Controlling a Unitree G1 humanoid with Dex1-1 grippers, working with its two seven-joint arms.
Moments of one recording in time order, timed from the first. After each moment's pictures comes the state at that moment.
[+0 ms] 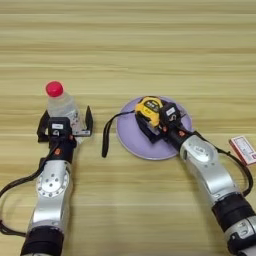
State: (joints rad) left arm -0.05 0.09 0.11 0.38 -0.01 -0.44 -0.02; right arm -0.28 0.01 0.20 0.39 -0.02 -0.14 0.32
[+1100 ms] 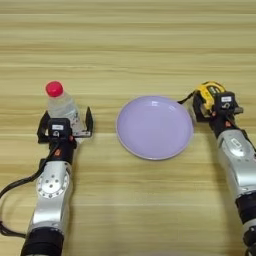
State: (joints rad) left arm -0.04 0.09 0.10 0.38 -0.01 -0.44 -0.02; right arm -0.28 -0.07 -0.08 0.39 -0.01 -0.11 0.03
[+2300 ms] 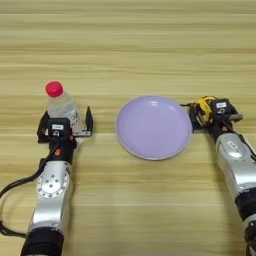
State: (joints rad) left arm -0.04 0.09 0.10 0.37 -0.01 -0.44 -0.02; right arm -0.32 -0.09 -0.05 0.51 -0.03 -0.07 0.01
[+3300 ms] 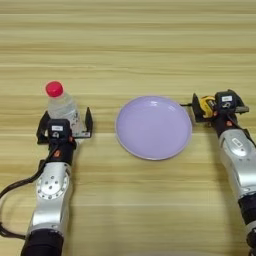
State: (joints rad) left arm -0.03 0.09 0.10 0.36 -0.01 -0.44 -0.02; right arm -0.27 -0.09 -0.05 0.33 -0.04 -0.08 0.01
